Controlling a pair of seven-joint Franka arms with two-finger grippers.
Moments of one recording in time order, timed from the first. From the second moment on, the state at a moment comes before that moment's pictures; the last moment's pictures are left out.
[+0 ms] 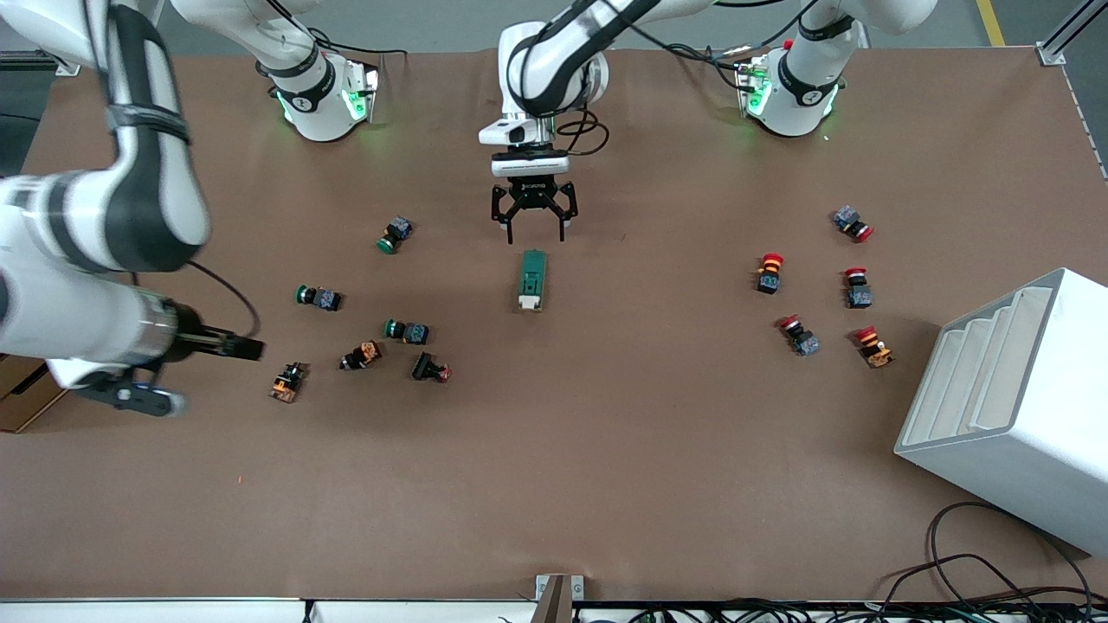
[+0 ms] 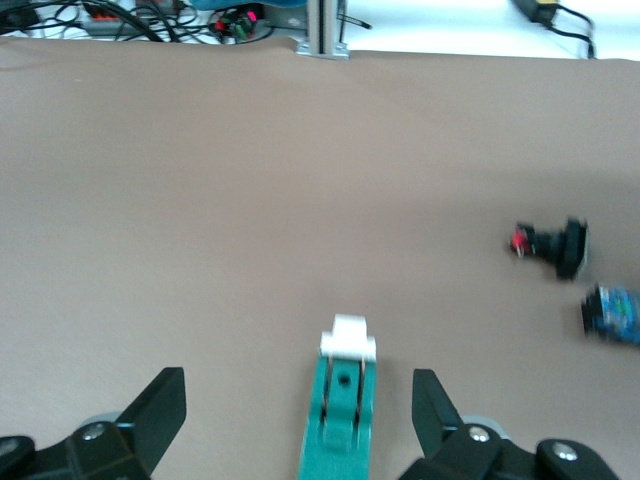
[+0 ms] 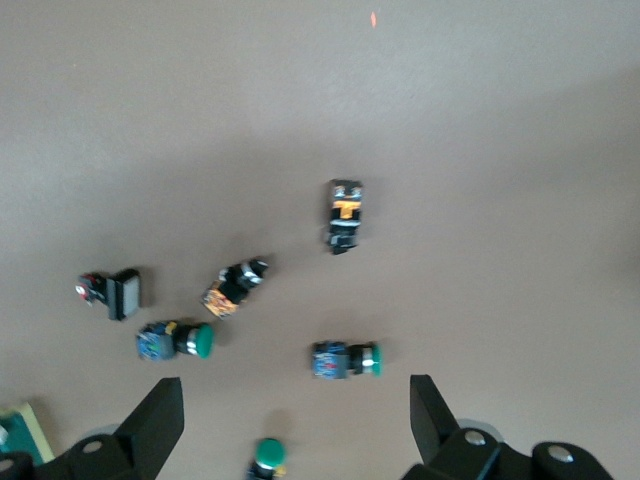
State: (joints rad) left arm -0.72 0.48 -0.48 -1.88 1.27 2.16 -2.06; right arm 0.17 0.39 -0.17 -1.42 0.09 1.64 0.18
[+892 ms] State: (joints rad) left arm -0.21 0.34 -0.47 -1.51 0.41 1.87 -0.99; right arm 0.02 0.30 -0.17 -1.30 -0.04 1.47 -0.06
